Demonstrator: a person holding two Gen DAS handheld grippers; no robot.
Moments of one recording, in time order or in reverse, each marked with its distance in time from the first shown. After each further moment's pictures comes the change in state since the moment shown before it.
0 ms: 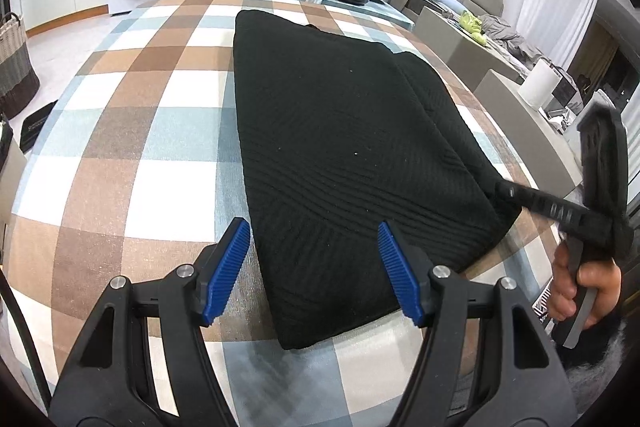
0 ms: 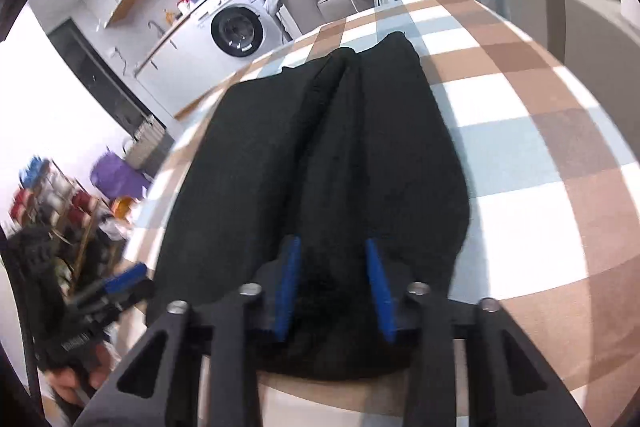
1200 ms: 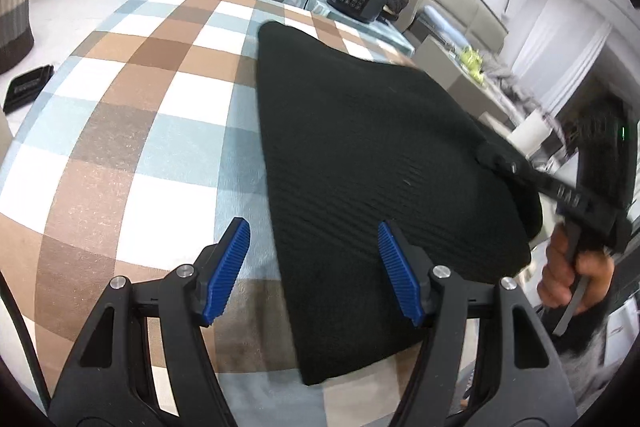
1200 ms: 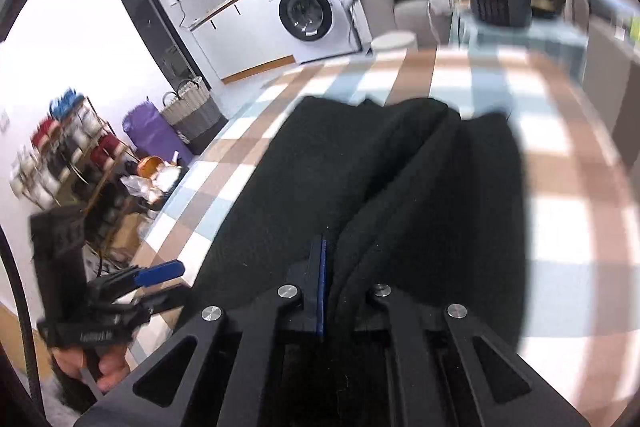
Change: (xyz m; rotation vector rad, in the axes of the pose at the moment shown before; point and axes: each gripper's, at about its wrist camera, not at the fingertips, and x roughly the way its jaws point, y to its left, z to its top) left arm 0.003 0.026 0.029 -0.165 -0.035 -0.099; right arm 0.003 0.066 0.068 -0.258 0.004 0.089
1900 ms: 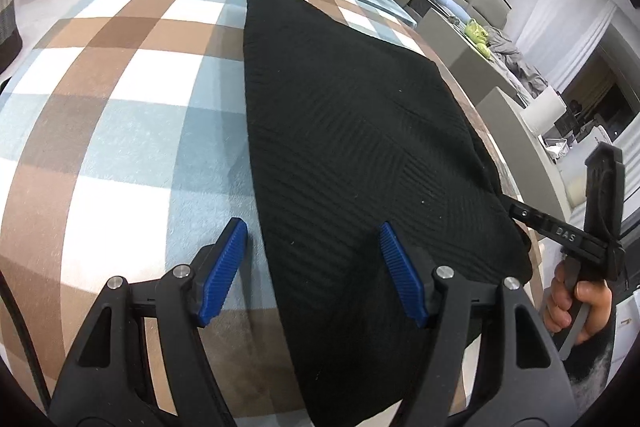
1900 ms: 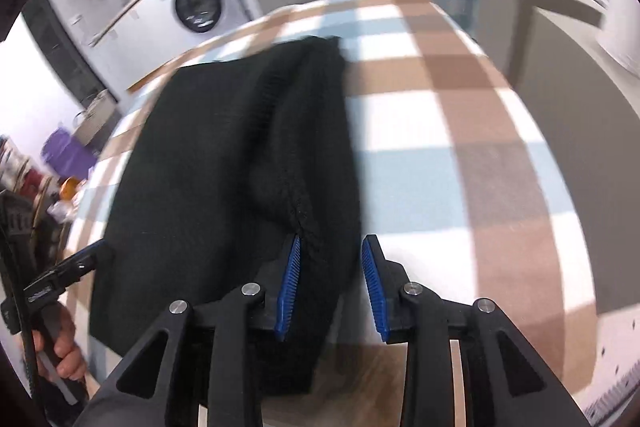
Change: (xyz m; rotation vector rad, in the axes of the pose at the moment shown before) left arm 0.064 -0.015 0.005 0.044 0.093 0.022; right arm -0.015 -0.085 -0.064 0.251 0.089 -0.271
